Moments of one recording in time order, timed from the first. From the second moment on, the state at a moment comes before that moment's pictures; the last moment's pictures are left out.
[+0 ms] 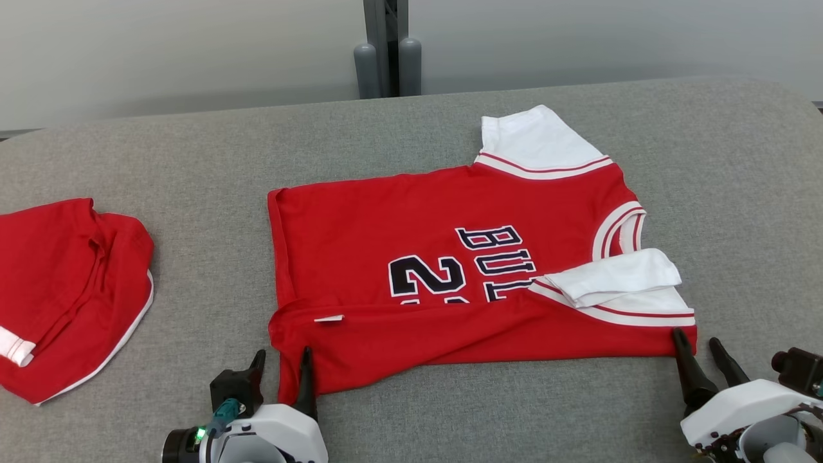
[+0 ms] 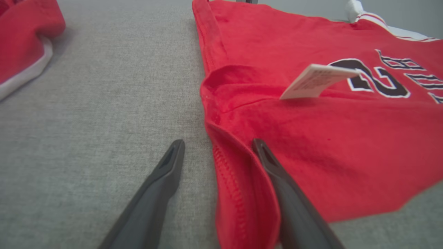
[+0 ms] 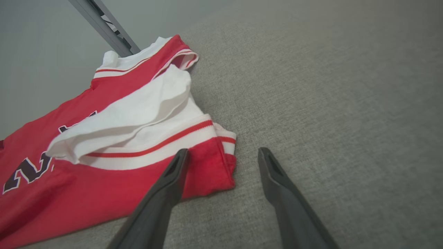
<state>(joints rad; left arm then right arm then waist) -0.20 0.05 -0.35 0.66 -0.42 0.18 -0.26 -0.22 -0.25 0.23 0.67 0.78 0.13 -0.22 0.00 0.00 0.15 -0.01</state>
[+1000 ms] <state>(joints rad) -0.27 0.05 -0.42 0.70 -0.47 0.15 -0.26 -0.31 -0.34 0.46 0.72 0.95 0.13 -0.24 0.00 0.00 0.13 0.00</state>
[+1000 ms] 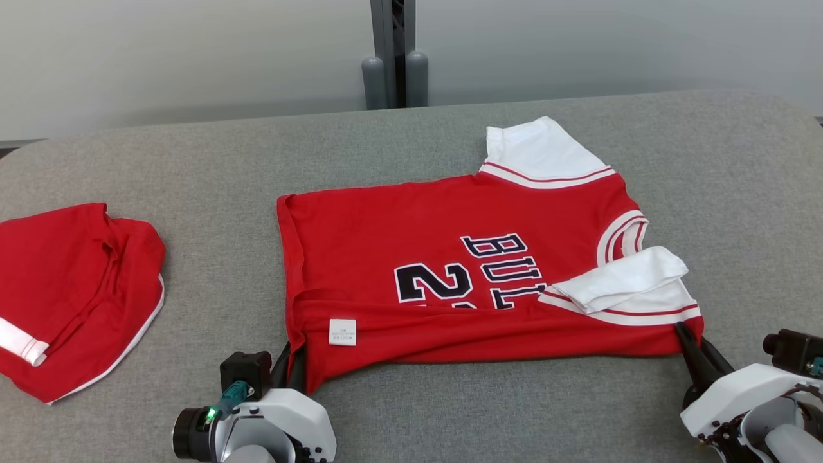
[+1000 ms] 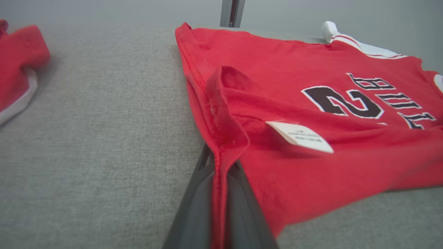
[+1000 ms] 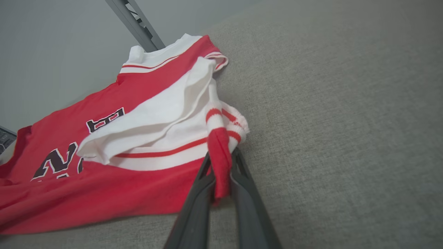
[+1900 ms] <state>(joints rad) -0.13 0.23 -0.51 0.49 -0.51 0.04 0.13 -0.22 -0.56 0.62 0.55 1.21 0.13 0.15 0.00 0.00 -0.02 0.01</state>
